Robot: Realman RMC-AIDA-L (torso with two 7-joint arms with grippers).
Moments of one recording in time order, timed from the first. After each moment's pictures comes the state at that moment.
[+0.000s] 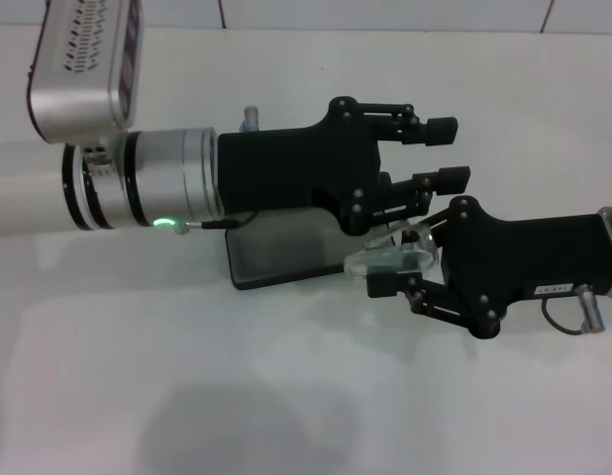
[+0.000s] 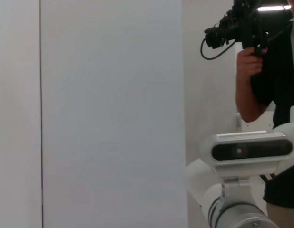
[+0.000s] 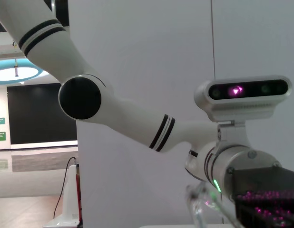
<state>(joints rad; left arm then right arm) -0.67 -2.10 1.18 0.48 1.40 1.60 -1.03 0.65 2.02 -1.17 -0.44 -1.52 -1.76 1.00</state>
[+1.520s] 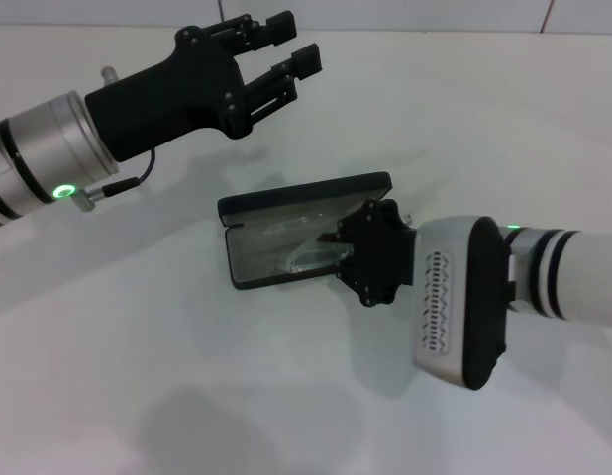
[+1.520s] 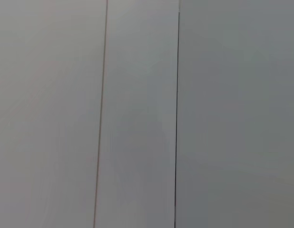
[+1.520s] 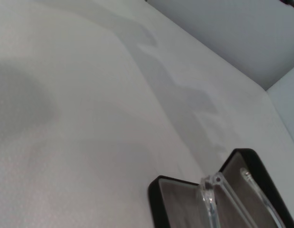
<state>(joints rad) -0.56 -2.08 0.89 0.49 1.39 1.55 -1.04 0.36 2.03 -2.08 -1.19 -1.80 -0.47 1.24</state>
